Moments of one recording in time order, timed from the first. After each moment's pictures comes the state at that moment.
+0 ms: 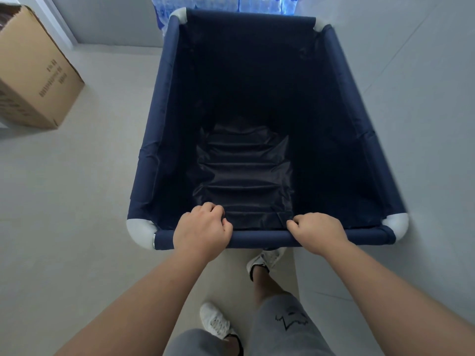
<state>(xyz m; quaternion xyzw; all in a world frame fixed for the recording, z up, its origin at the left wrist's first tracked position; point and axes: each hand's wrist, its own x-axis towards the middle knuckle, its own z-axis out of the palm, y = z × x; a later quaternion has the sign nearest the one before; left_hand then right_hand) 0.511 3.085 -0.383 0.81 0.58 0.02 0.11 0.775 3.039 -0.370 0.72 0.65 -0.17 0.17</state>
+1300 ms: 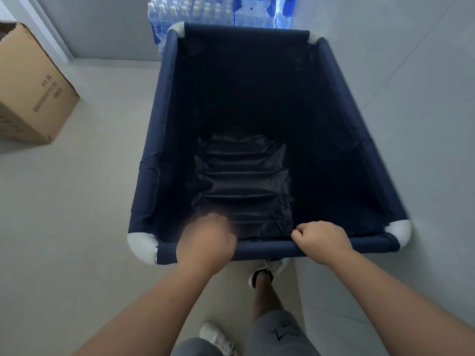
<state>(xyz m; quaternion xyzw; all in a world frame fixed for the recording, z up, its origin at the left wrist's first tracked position) 0.516 3.115 -0.385 0.81 0.57 0.03 0.13 0.779 3.068 -0.367 0.76 0.61 -0.18 0.14</state>
